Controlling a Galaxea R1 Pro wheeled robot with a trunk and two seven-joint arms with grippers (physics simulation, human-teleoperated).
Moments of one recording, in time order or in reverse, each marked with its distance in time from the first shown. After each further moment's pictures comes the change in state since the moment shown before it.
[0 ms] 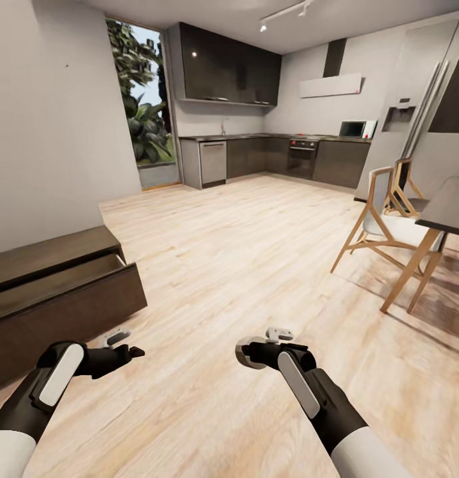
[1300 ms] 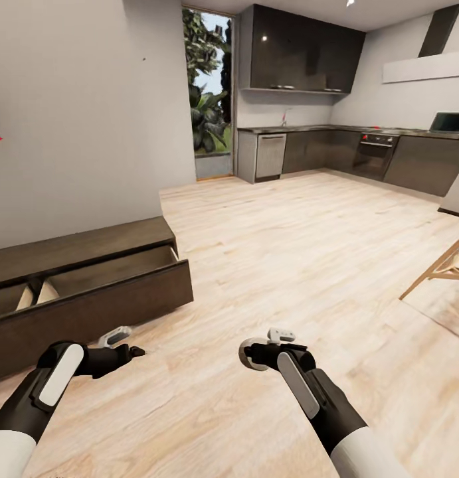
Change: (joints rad) left arm 0.000 0.000 0.000 0.000 0.005 -0.003 -0.005; right arm 0.000 0.002 0.003 0.003 -0.004 0.009 -0.048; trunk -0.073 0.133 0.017
